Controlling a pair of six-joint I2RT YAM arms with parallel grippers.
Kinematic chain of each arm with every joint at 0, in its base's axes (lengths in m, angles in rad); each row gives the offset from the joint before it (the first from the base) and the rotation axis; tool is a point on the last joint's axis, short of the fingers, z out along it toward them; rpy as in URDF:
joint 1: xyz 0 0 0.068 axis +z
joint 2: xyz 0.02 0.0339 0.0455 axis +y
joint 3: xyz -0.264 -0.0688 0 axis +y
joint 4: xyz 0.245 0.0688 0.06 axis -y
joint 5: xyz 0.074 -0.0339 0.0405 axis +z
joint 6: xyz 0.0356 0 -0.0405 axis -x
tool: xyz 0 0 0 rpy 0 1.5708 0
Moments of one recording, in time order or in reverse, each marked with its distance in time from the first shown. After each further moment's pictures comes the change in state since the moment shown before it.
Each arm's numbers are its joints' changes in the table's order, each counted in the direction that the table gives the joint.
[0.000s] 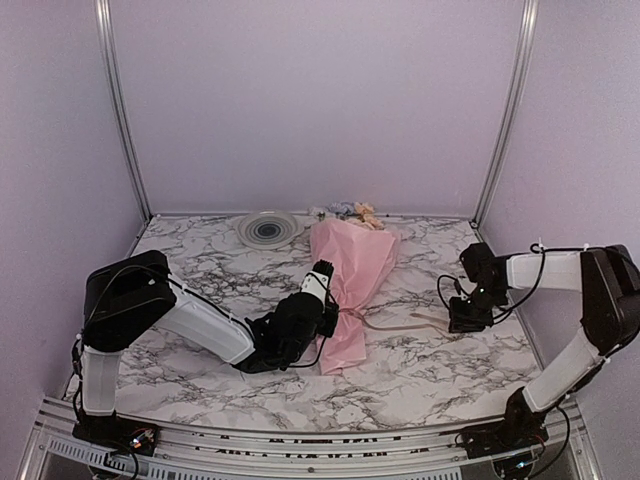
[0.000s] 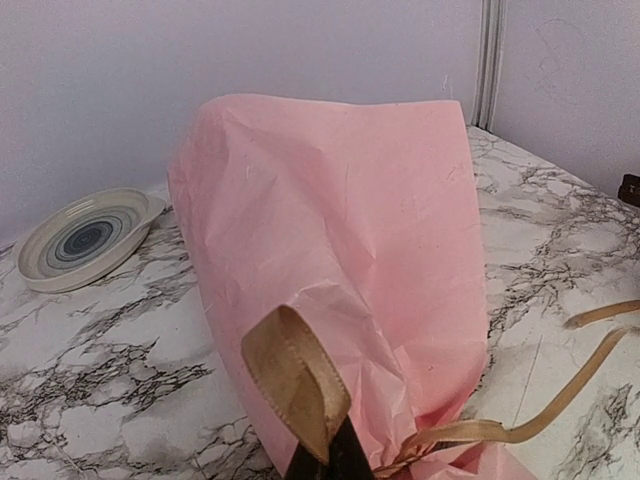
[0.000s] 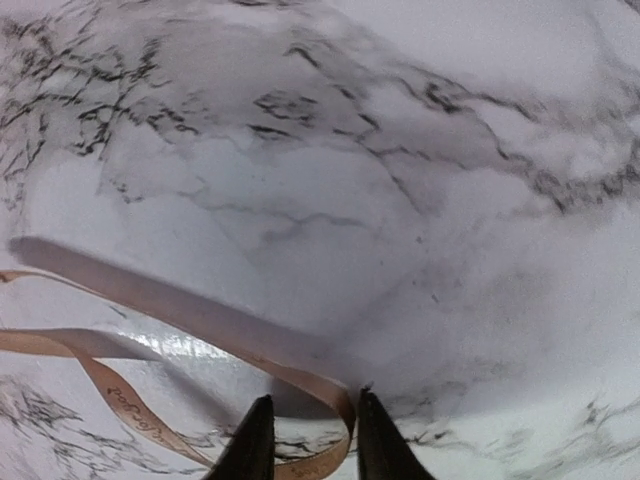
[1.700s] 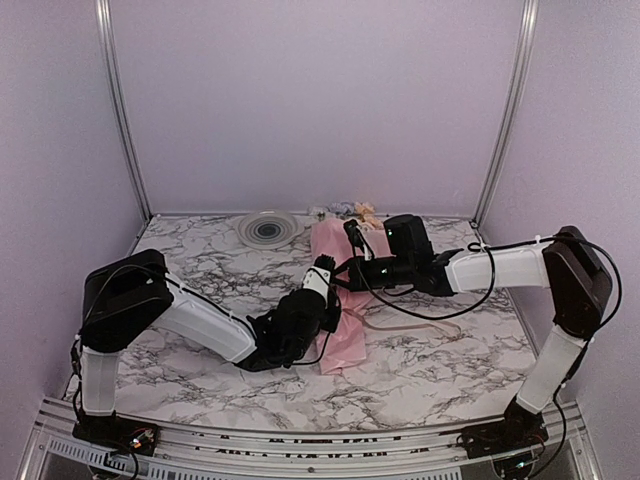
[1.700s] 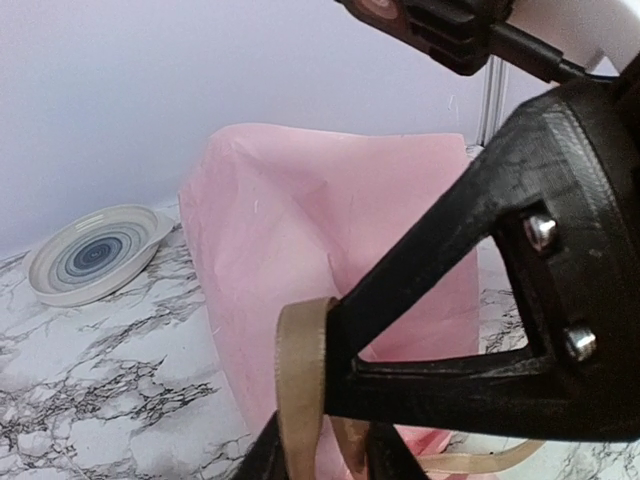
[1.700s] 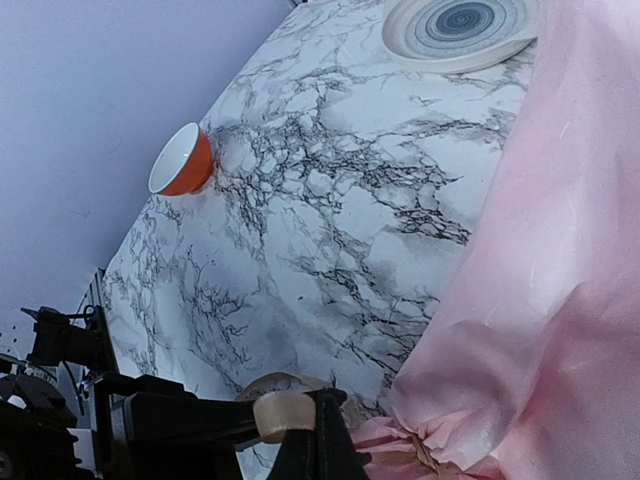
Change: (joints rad) left arm -0.013 -0.011 -0.026 0.004 0.031 -0.023; right arm 0.492 0.192 -0.214 0.816 0.441 -0.180
